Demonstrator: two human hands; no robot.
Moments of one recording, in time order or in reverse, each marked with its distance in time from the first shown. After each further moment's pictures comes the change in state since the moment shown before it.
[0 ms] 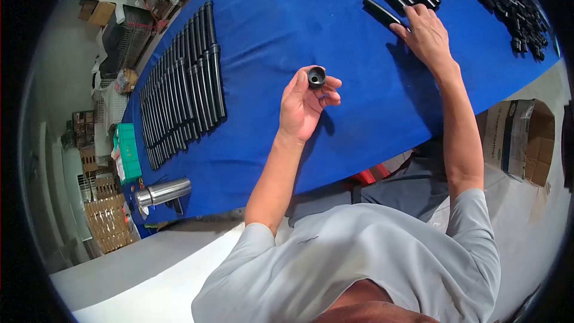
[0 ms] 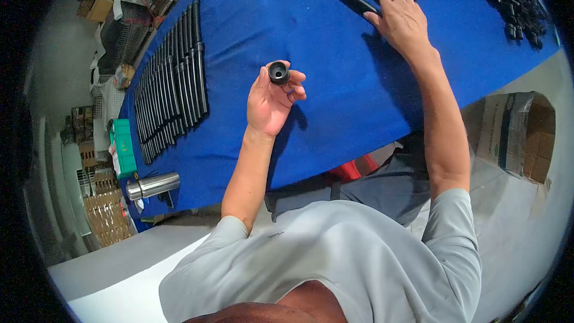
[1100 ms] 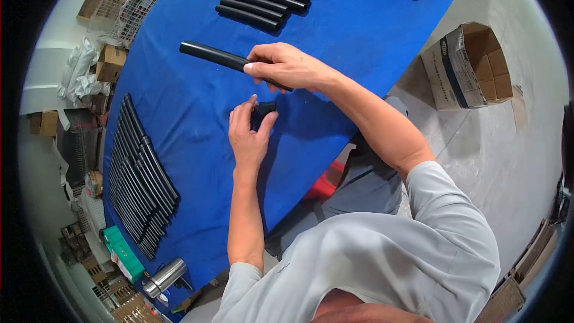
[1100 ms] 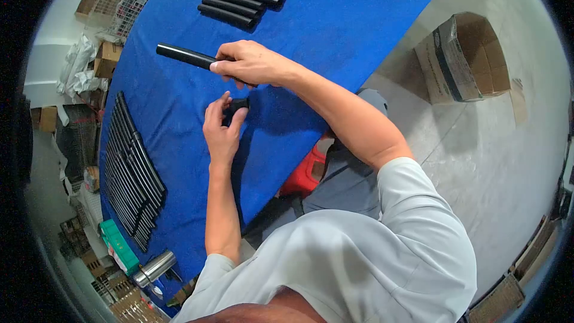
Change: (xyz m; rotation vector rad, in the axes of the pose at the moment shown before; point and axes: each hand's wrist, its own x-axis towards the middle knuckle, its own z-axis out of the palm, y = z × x) left_hand 0.052 -0.049 0.046 1.521 0.003 0.393; right_hand -0.014 -0.028 -0.041 1.292 -0.451 0.243
